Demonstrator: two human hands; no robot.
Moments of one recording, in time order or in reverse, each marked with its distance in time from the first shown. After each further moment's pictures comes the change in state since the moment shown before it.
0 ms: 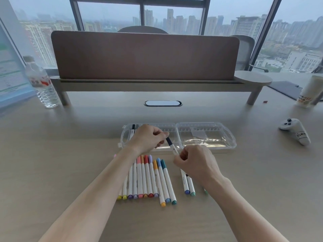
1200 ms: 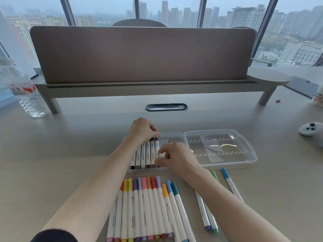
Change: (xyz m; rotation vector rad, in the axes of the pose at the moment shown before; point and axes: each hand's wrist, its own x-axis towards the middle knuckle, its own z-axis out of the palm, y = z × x) left_hand 0.129 -0.049 -0.025 0.241 0.076 -0.097; right_hand 0.103 -0.036 0.062 0.063 -0.177 -0.103
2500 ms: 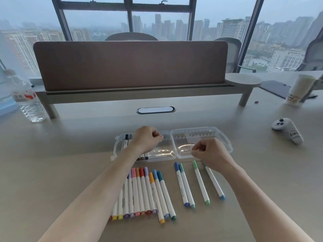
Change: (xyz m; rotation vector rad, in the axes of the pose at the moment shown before) left_hand -0.076 0.042 0.016 -0.047 -0.032 0.165; right_hand -0.074 0.080 -0.082 0.089 0.219 0.193
